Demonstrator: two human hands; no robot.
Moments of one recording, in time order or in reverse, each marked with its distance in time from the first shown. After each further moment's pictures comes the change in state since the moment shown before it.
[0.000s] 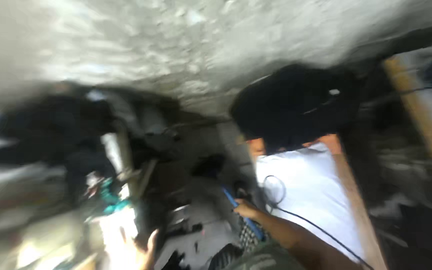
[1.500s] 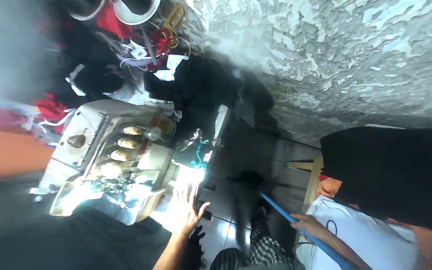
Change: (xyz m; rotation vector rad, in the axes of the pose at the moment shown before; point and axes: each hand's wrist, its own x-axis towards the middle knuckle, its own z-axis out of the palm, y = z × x) left_hand 0.013 -0.036 0.026 0.145 0.265 0.223; right_hand -0.050 -0.068 -0.073 -0.260 0.013 0.119
